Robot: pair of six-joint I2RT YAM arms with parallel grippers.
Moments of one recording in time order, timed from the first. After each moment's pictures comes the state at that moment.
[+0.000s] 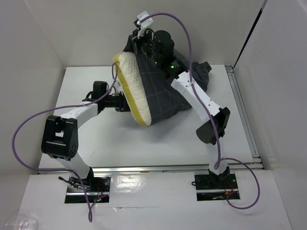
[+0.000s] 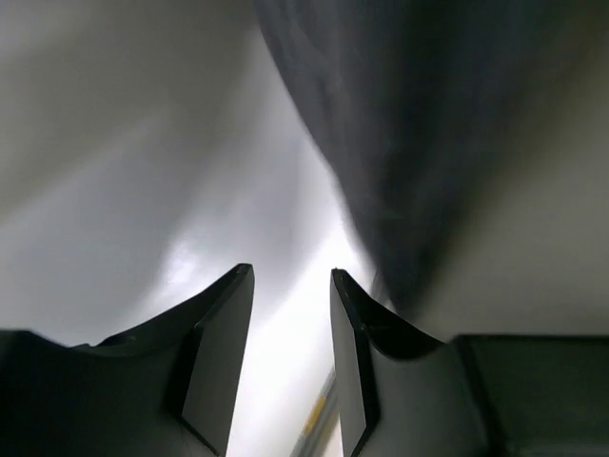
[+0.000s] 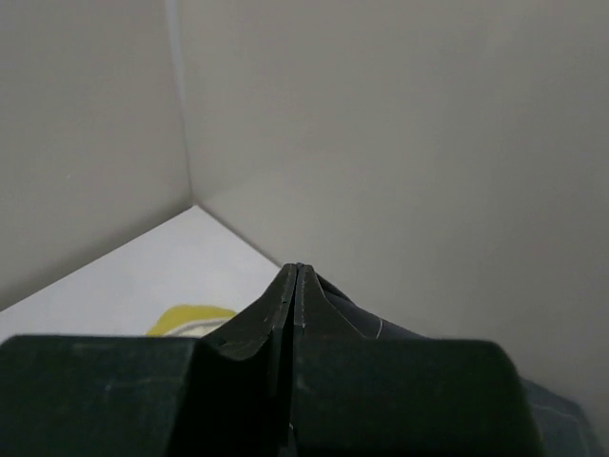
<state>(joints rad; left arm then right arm) -0.11 1.66 1.04 -0.07 0.96 -0.38 0.68 2.07 2.34 -0.10 -0.03 -0.12</state>
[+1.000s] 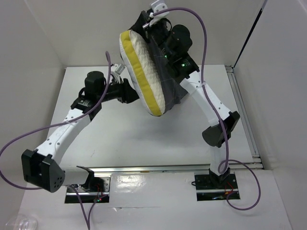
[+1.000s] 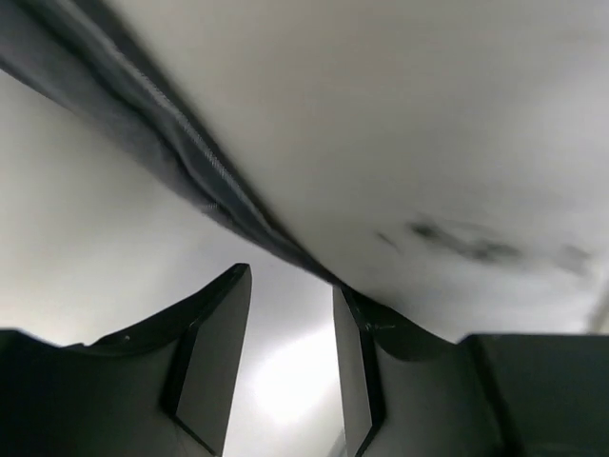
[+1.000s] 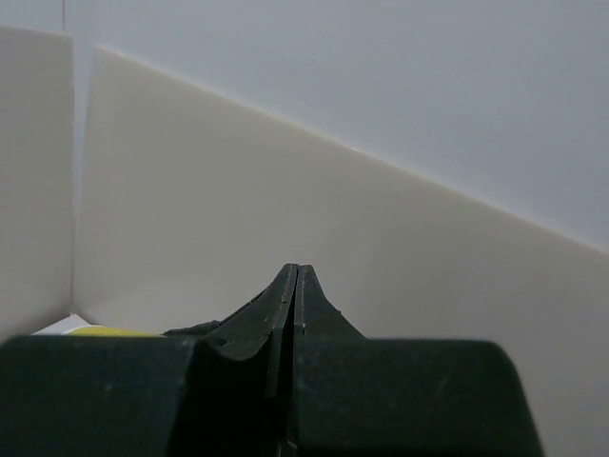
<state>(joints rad) -0.32 1.32 1.15 -0.13 0.68 -0.36 0.65 1.98 2.34 0.11 0.04 -0.36</state>
